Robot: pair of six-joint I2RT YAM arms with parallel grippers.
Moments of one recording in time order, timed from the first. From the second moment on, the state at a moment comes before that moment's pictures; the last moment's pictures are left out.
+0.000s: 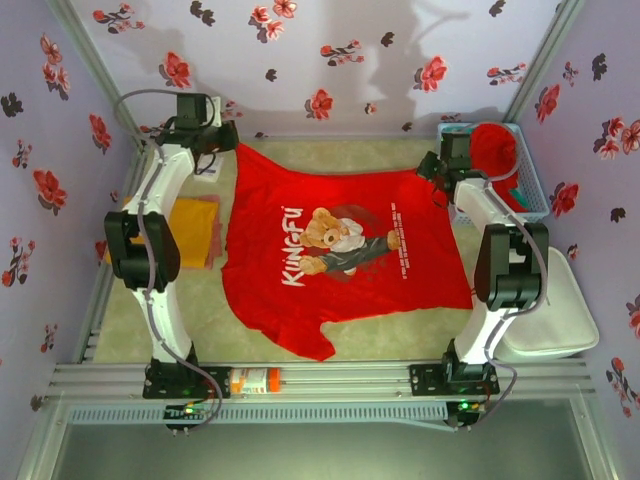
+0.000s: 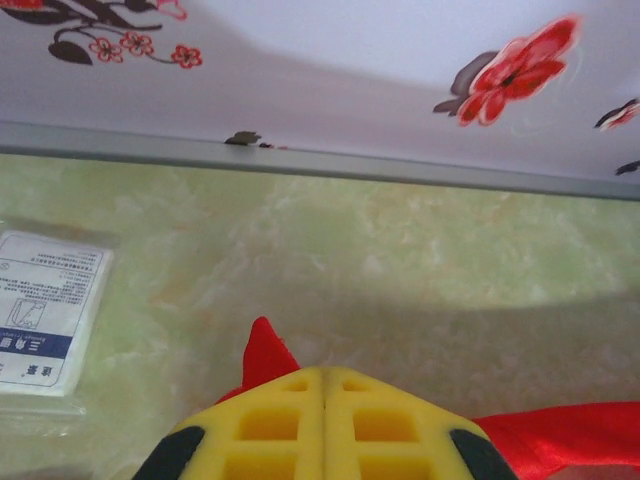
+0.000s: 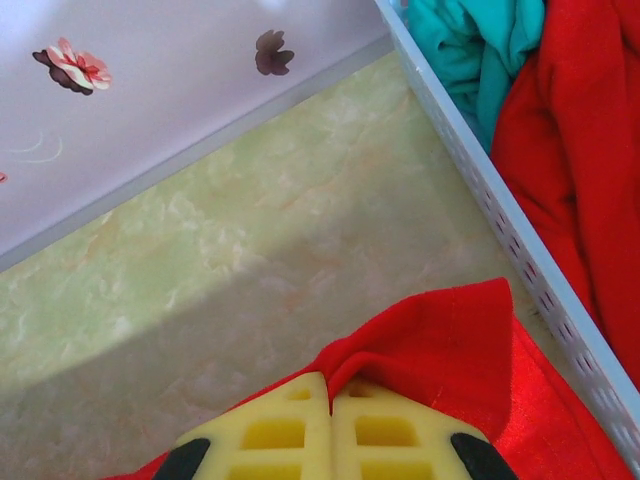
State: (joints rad) left arm -0.12 1.99 1.88 -0.55 0.23 -0.25; right arm 0.05 1.80 1.34 -0.24 -0.01 0.48
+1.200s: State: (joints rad) left arm -0.19 1.28 1.01 -0.55 0.31 -0.79; right arm 0.02 1.82 1.23 -0.47 0.00 0.53
